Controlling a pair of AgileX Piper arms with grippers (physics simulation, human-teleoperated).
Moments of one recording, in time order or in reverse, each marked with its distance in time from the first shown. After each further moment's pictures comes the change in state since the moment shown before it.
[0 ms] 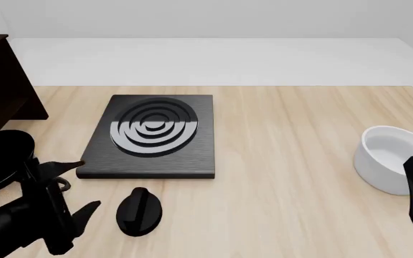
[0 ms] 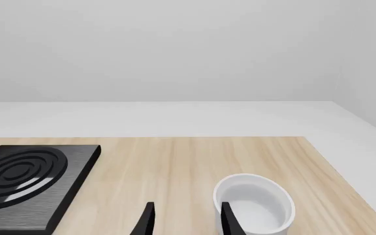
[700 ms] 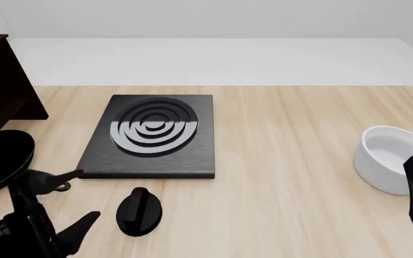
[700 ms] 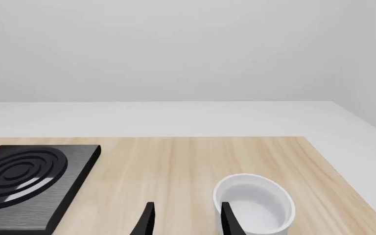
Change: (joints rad) left arm -0.090 -0.203 0.078 0.027 0.013; right arm 0.000 0.000 0.000 0.000 0.000
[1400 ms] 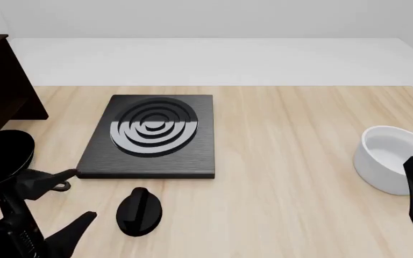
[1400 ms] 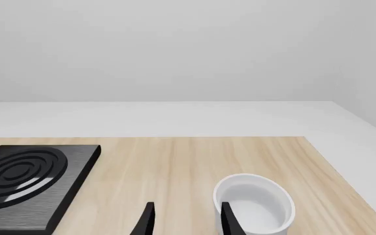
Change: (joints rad) left arm -0.040 -0.176 0.009 0.079 0.038; right arm 0.000 0.000 0.000 0.000 0.000
